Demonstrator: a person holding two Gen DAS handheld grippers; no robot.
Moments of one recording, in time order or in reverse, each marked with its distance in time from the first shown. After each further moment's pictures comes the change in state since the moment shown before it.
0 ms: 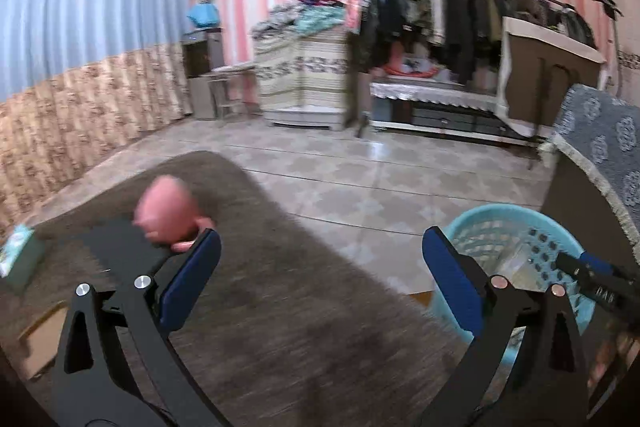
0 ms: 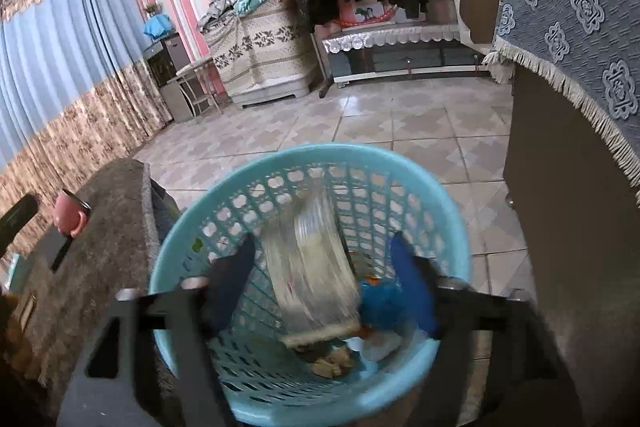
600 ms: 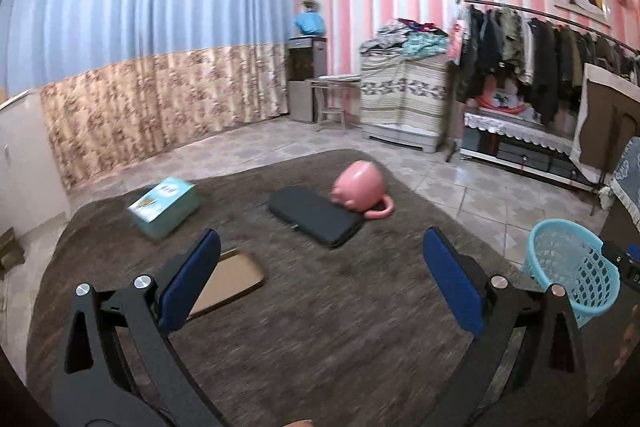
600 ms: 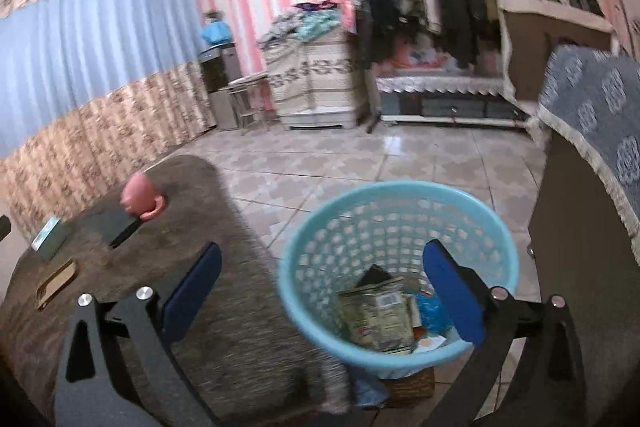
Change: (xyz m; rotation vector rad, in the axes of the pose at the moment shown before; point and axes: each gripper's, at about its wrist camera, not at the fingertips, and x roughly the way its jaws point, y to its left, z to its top) left arm -0.149 0.139 -0.039 -0.173 -0.045 0.286; right arm -0.092 0.113 -0.023 -0.225 -0.119 0.125
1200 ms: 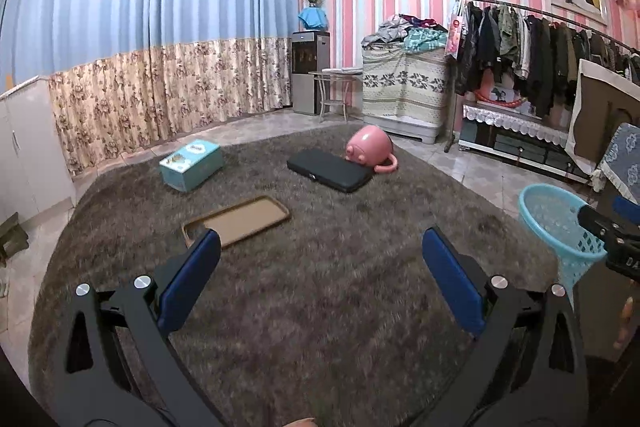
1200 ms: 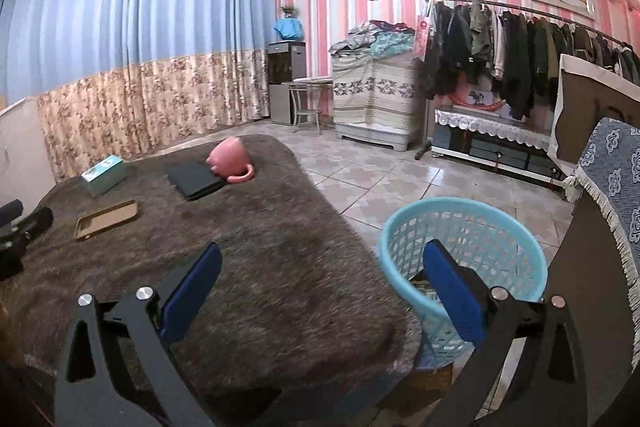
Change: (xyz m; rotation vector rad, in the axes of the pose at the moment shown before) left arm -0.061 0.024 -0.069 0.002 0.015 -0.019; right arm -0.073 0.080 -0.036 -0.192 -0.041 0.113
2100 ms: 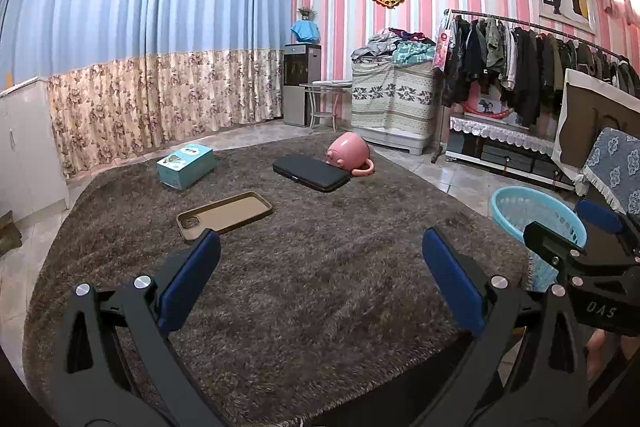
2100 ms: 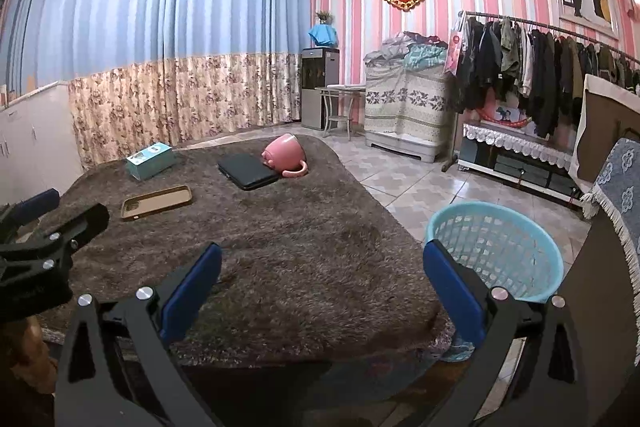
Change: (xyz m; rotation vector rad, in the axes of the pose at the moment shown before) left arm -0.043 -0.016 -0.015 -0.011 -0.051 -0.037; right arm -0.038 0.044 -0.008 -0.061 -0.025 0.090
